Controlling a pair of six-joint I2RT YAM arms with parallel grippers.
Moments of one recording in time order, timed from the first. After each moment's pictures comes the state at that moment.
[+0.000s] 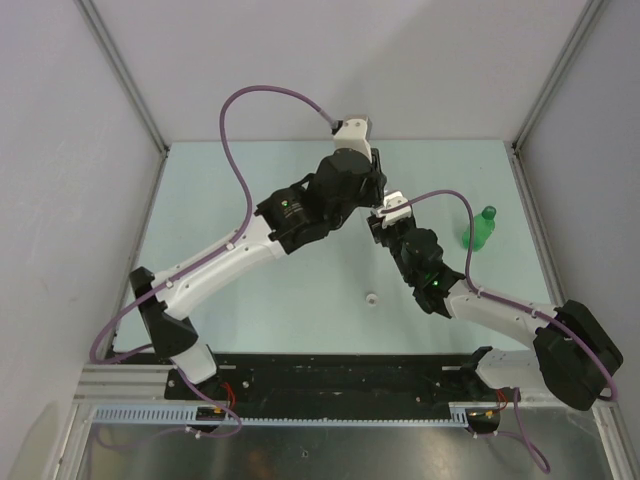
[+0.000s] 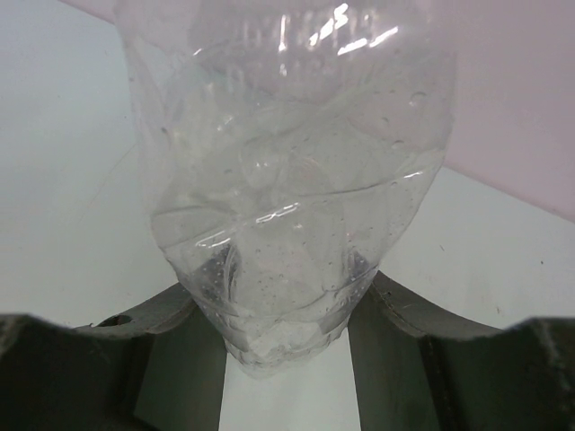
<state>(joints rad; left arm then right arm) -1.02 1.65 1.83 -0.51 -0.50 -0.52 0.75 1.25 0.62 0.63 0.43 -0.24</state>
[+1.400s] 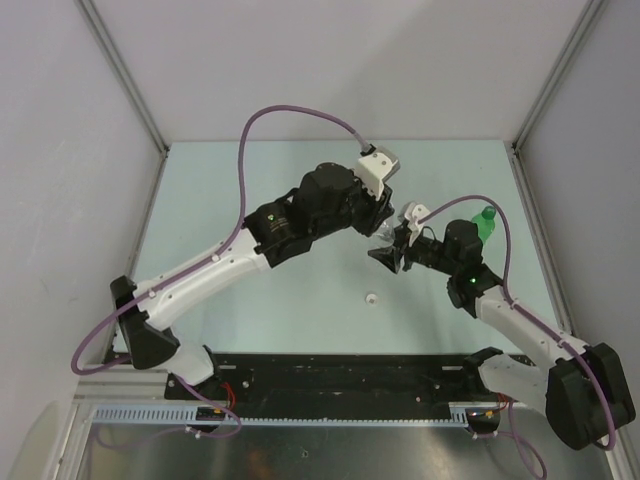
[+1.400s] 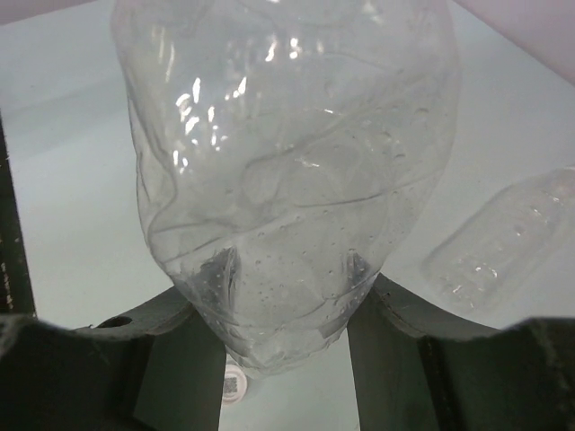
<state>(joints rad) -1.02 1.53 1.63 -0.41 -0.10 -0.10 0.42 1.05 0.55 0.36 -0.62 -0.12</state>
